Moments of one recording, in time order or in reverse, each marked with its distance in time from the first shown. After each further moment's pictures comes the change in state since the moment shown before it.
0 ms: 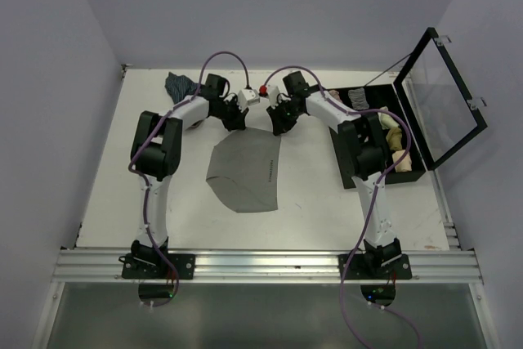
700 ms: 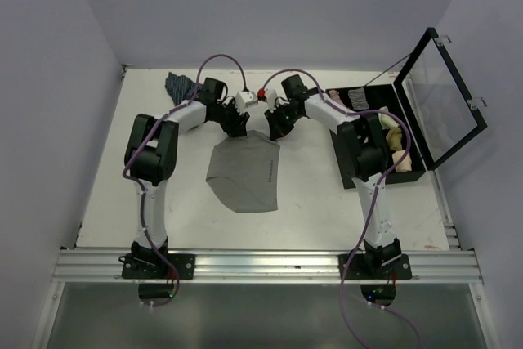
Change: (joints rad) left arm -0.002 -0.091 -0.131 0.078 -0.008 -0.069; right arm 0.011 -0.023 -0.049 0.007 -0.082 0.018
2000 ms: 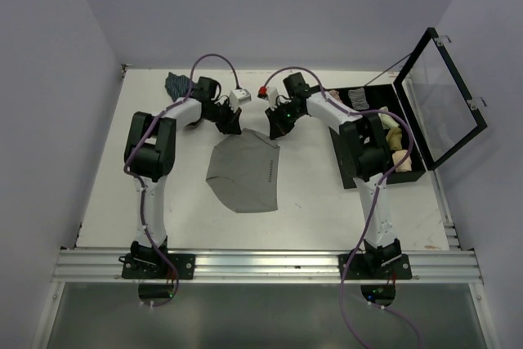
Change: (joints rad) left arm 0.051 0.049 0.051 -0.072 0.085 -0.051; right arm -0.009 -0.005 0.013 -0.021 -0.040 0.000
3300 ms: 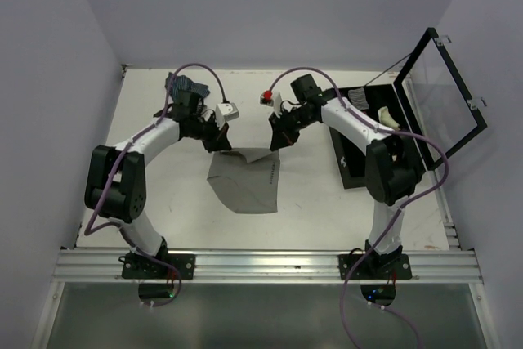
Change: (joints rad) left arm 0.013 -0.483 -0.420 -0.045 0.072 0.074; right arm 0.037 -0.367 -0.272 -0.098 -0.170 -0.038
